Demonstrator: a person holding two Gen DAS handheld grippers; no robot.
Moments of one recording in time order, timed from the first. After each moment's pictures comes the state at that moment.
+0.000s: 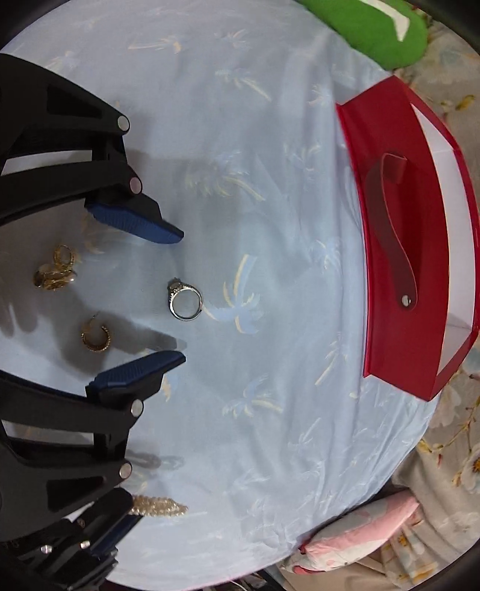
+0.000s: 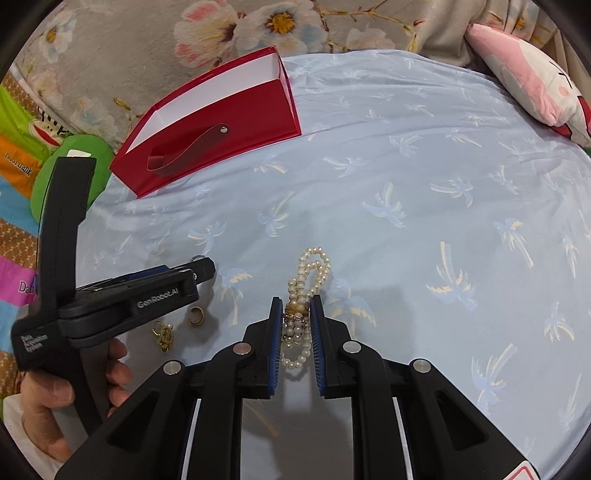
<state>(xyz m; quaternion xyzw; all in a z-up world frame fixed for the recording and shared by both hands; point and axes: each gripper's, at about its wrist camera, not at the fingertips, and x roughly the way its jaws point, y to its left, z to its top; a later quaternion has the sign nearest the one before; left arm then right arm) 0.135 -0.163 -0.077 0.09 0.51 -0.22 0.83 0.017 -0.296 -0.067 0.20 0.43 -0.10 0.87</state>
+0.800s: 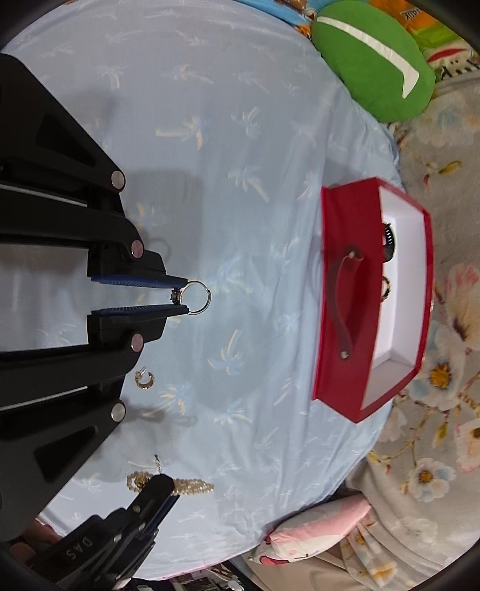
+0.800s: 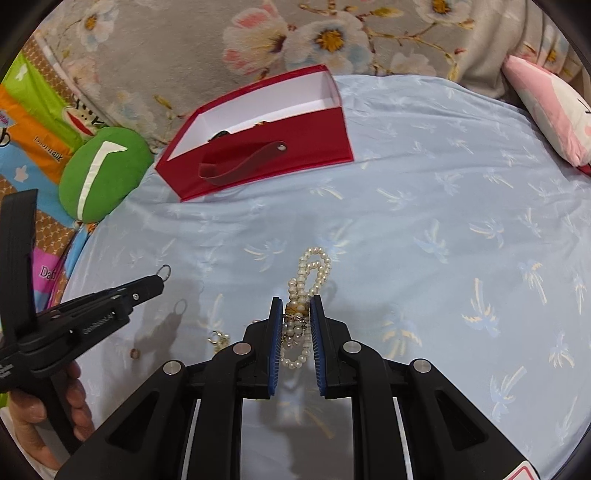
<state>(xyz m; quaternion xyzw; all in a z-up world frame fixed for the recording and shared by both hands) 0.110 -0.074 -0.009 0.03 0.47 -0.20 0.86 0.030 -0.260 -0.027 0.17 0.41 -0.05 0.89</state>
